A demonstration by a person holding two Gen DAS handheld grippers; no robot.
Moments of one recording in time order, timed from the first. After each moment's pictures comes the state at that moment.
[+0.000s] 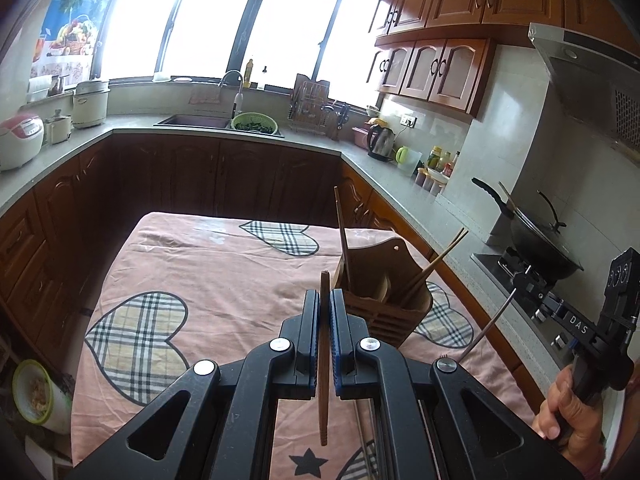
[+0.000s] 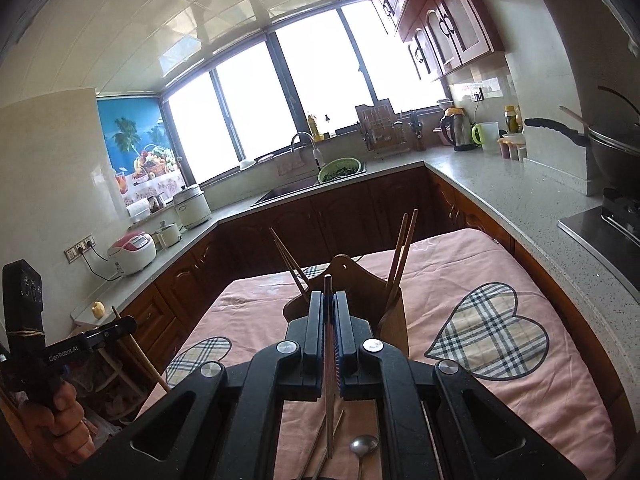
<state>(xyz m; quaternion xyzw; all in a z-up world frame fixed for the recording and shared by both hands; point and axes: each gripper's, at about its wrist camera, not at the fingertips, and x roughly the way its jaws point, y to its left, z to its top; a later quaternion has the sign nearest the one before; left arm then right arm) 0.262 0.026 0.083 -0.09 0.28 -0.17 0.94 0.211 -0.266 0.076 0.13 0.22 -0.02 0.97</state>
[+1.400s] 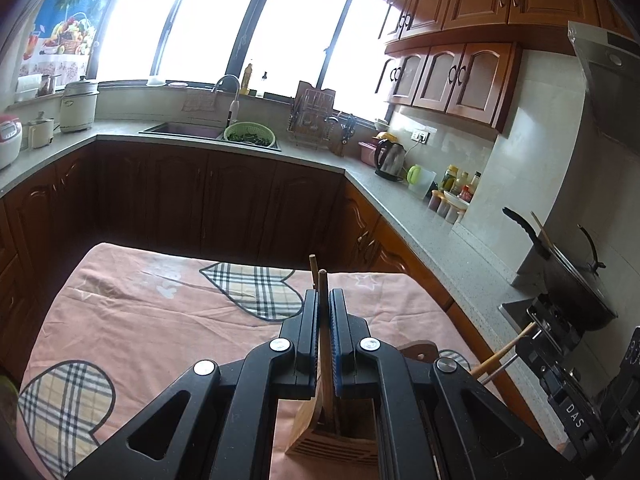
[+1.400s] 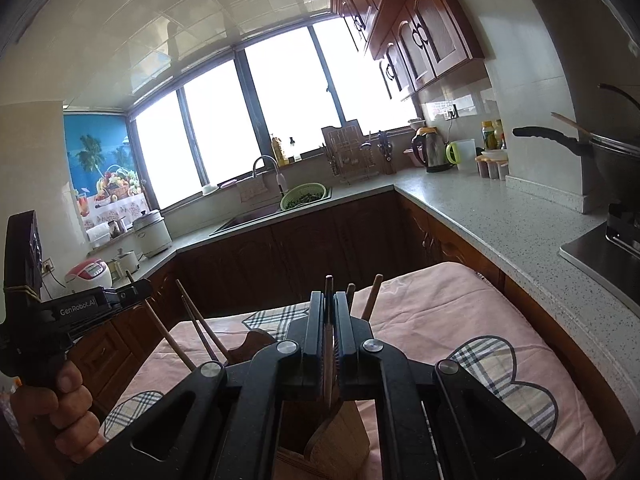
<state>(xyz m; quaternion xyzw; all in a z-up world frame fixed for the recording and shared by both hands) 0.484 -0.074 0.006 -0.11 0.26 -0.15 0.95 0.305 -0.312 0.038 0.12 0.18 -0.08 0.97</state>
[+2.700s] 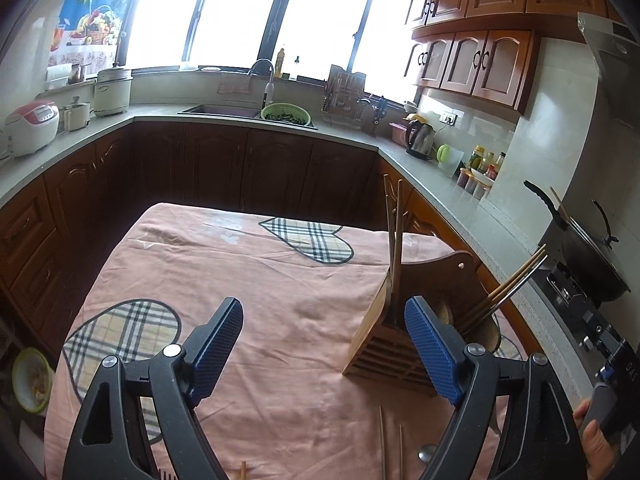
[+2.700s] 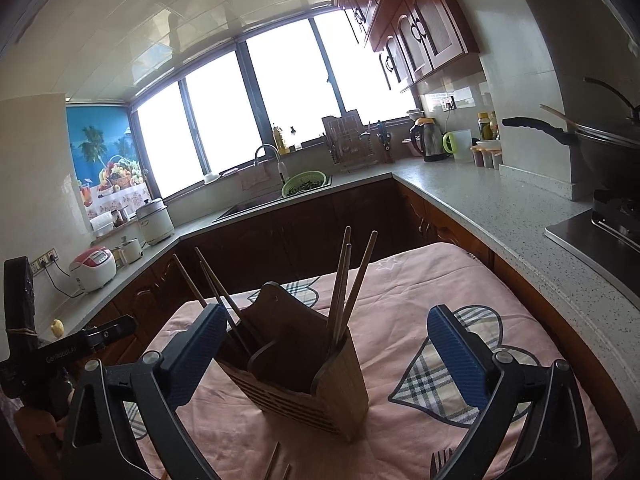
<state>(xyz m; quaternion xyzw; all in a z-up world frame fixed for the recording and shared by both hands) 0.369 -0.013 0.002 -0.10 0.29 -0.10 0.95 0.259 -0.299 0.044 0.12 0.20 -0.08 0.97</state>
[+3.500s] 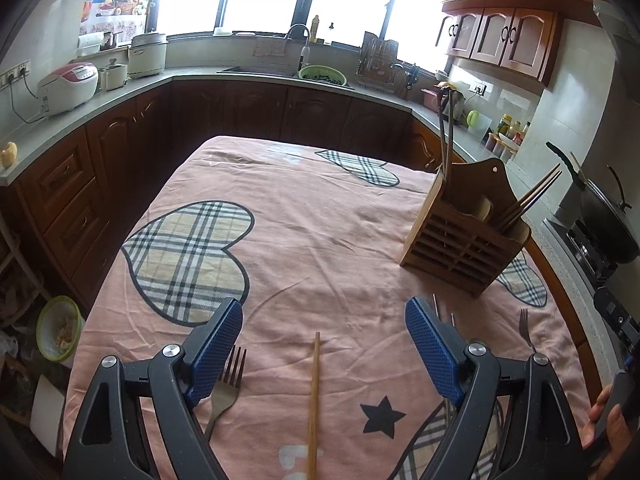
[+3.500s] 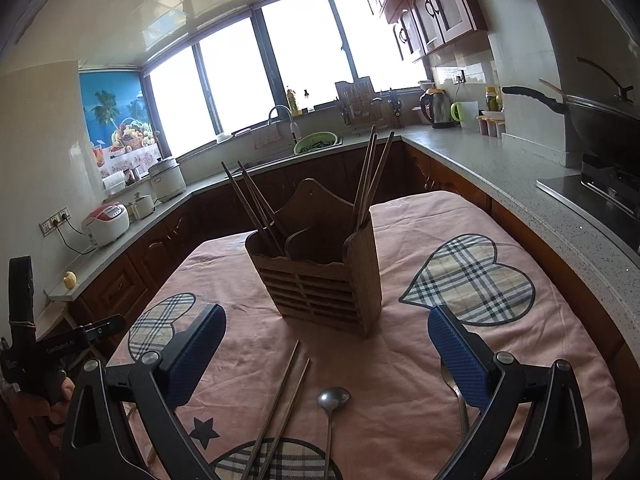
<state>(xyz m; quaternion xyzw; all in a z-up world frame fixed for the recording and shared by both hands) 0.262 0.034 -0.012 -0.09 0.35 -0.06 0.93 0.189 -0.256 0.008 0.11 0.26 -0.06 0.96</state>
